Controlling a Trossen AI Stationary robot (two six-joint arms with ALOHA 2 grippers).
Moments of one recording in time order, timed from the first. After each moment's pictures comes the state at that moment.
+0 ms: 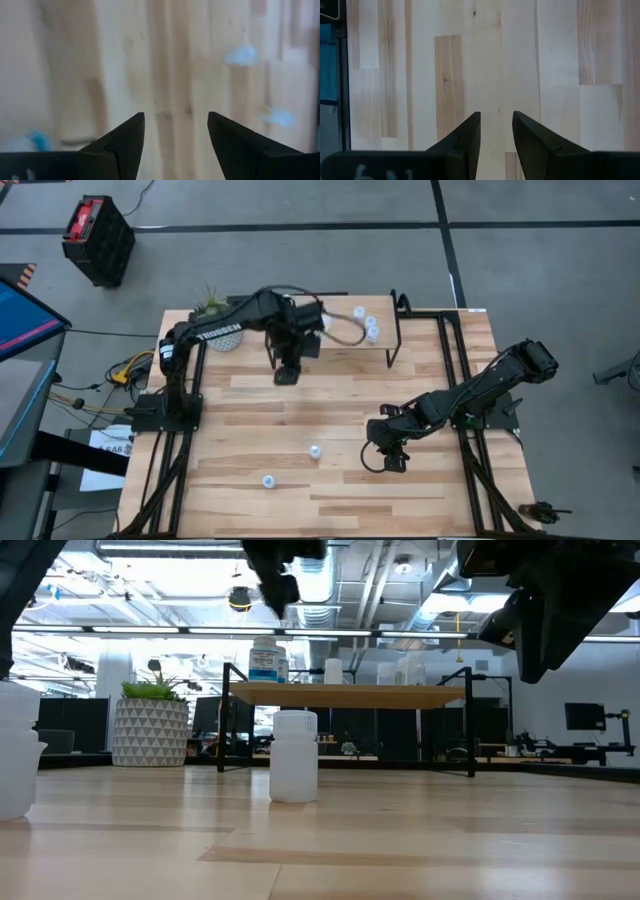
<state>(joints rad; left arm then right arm) 0.25 1.91 2.10 -1.56 0.23 0.28 0.39 1.46 1.00 -0.65 -0.03 0.47</state>
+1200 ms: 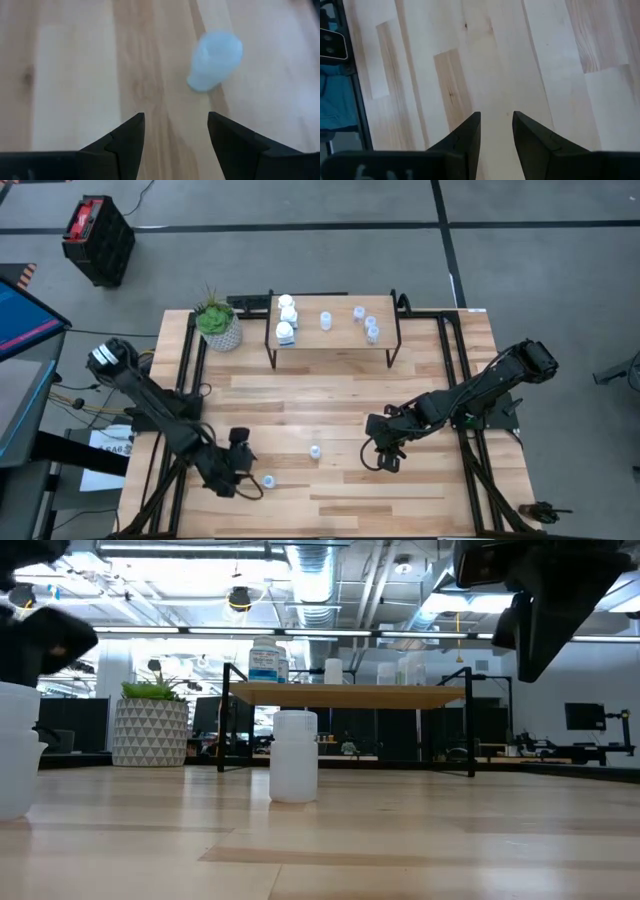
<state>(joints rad) -0.81 1.35 0.64 -0.34 -0.35 -0.59 0.39 1.46 1.00 -0.63 -0.02 0.68</state>
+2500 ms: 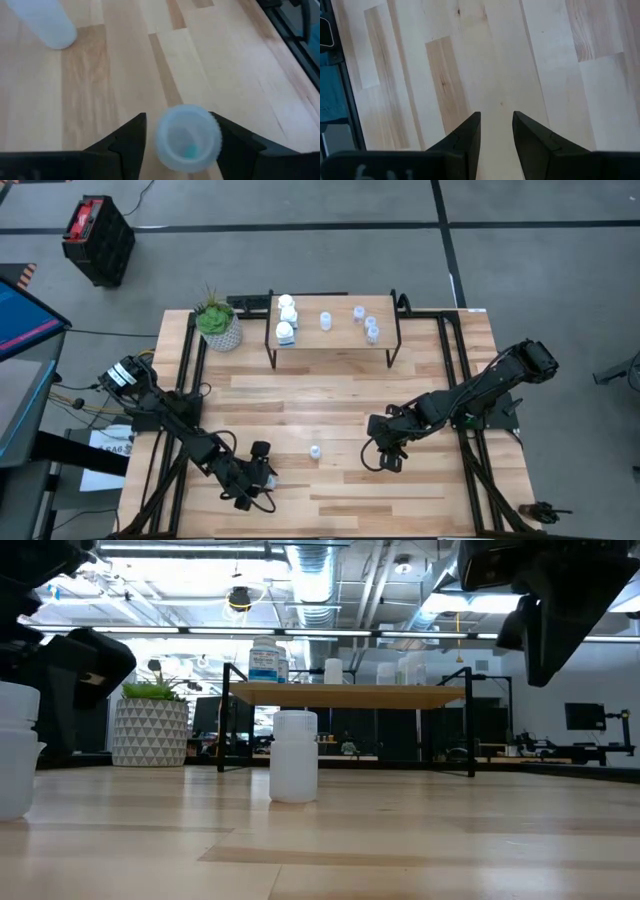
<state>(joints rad) -0.75 1.61 0.64 0.13 -0.31 -0.40 0.39 1.46 1.00 -0.67 -0.03 0.67</state>
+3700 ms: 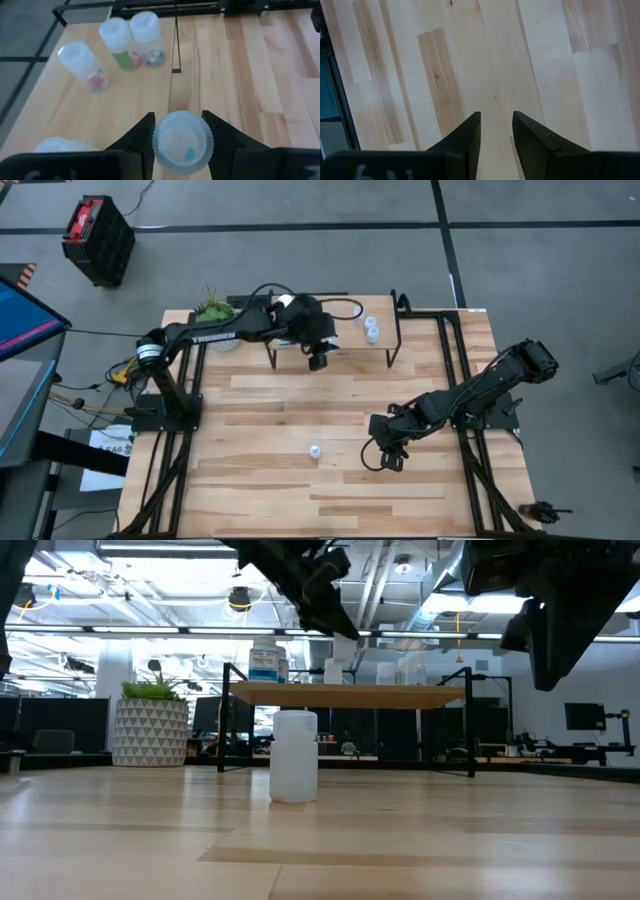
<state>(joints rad) 0.32 1.74 1.53 -0.47 0.08 0.25 0.39 1.46 1.00 -0.70 -0.03 0.67</state>
